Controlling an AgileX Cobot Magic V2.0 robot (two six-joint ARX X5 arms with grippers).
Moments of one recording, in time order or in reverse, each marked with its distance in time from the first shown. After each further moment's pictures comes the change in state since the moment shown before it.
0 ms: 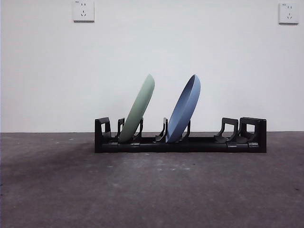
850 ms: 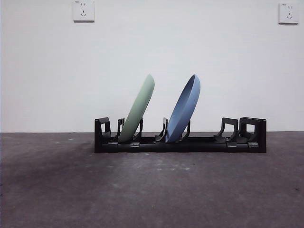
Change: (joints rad) left arm -0.156 -0.057 0.000 -0.245 0.159 -0.156; right arm 0.000 -0.201 0.000 0.000 -0.187 -0.001
